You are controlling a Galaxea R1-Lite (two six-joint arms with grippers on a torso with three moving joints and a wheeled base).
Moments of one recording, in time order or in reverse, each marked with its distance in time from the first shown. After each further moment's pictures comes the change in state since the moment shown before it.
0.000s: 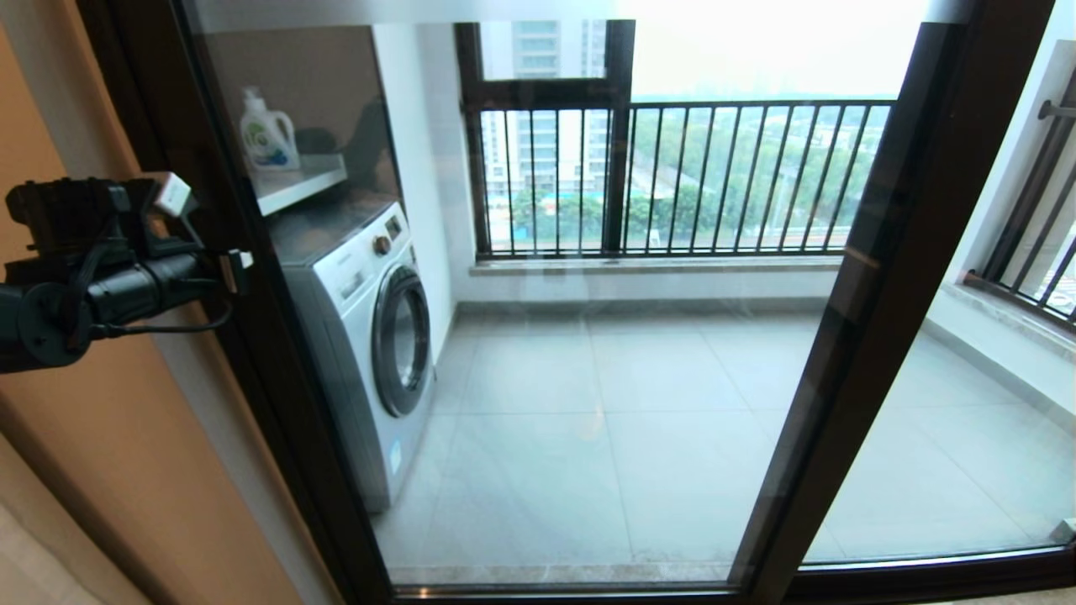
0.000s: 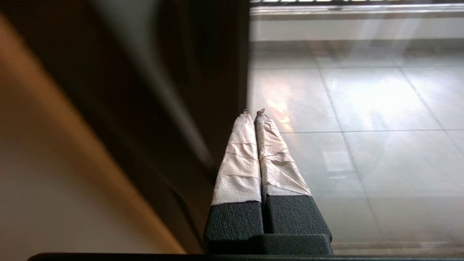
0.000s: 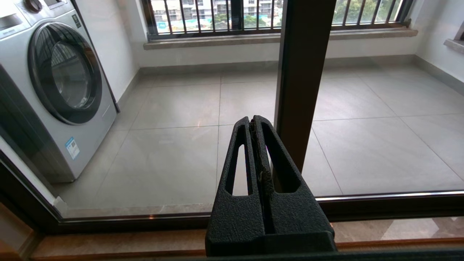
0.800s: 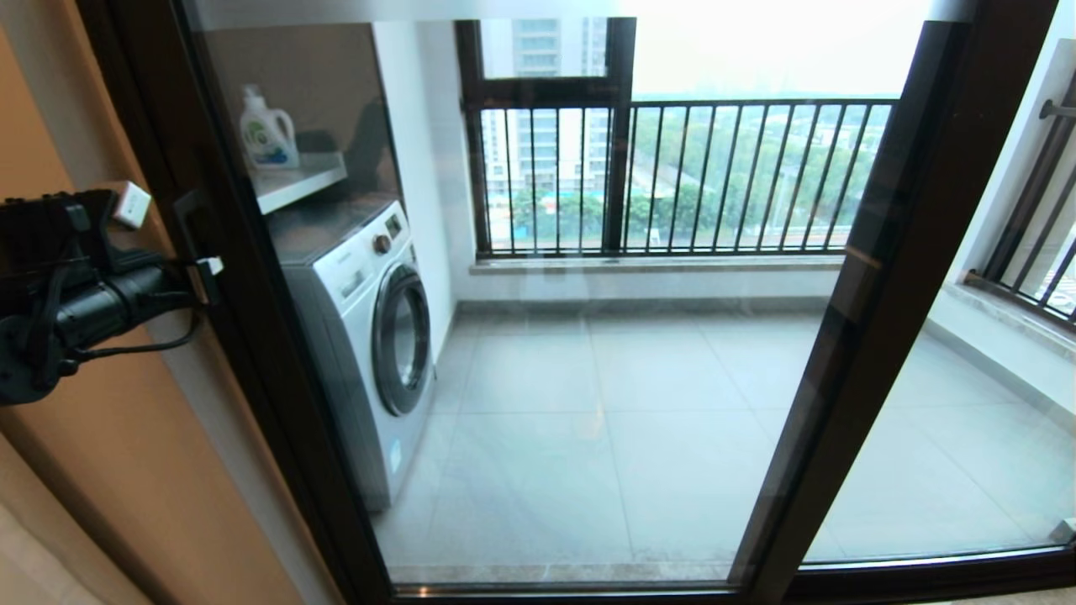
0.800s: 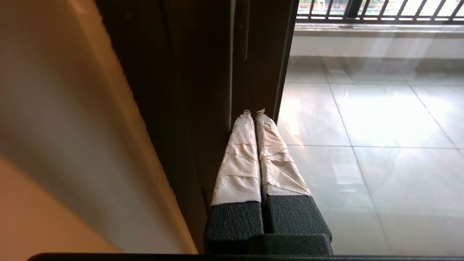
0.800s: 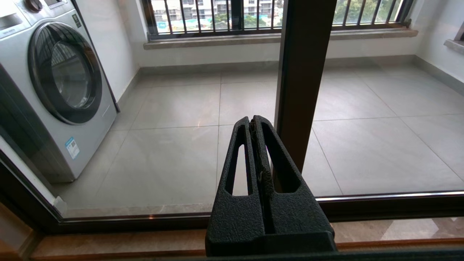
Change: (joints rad) left arm 0.038 -0.060 0.153 -0.171 -0.018 -0.032; right arm 0.000 0.000 0.000 0.000 0.000 0.000
